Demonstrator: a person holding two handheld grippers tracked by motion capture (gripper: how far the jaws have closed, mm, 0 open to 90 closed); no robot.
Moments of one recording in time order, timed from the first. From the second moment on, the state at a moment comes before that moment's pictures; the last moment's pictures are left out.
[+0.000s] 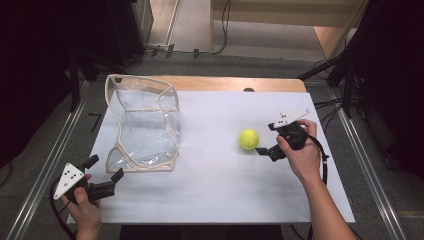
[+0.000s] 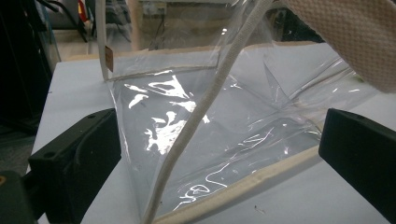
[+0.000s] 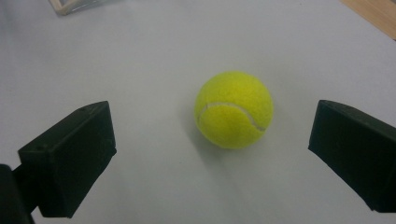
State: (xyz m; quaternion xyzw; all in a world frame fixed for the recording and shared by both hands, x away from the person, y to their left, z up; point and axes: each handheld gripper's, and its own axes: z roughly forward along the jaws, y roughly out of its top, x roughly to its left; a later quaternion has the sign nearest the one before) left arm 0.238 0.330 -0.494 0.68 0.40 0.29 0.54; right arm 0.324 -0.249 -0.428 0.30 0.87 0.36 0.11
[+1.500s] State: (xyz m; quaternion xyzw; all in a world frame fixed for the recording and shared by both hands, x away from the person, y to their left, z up) left arm 0.239 0.330 -0.493 0.68 0.40 0.28 0.54; right arm 0.372 -0.207 -0.435 0.25 0.93 0.26 0.05
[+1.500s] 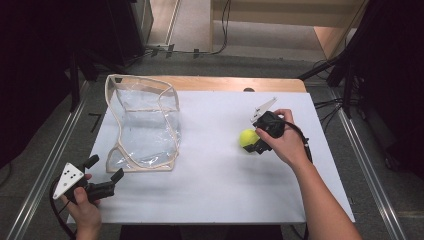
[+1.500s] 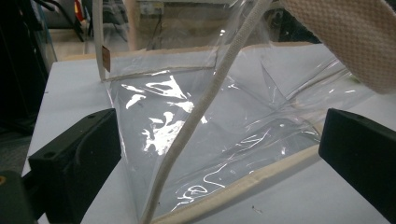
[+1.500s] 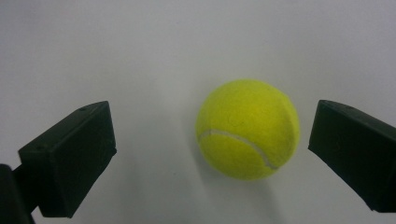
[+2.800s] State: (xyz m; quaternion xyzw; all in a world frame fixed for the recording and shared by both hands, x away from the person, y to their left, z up) left arm 0.238 0.331 -0.493 0.68 0.40 0.28 0.55; right arm 0.406 -0.186 -0.465 0.27 0.95 0.16 0.01
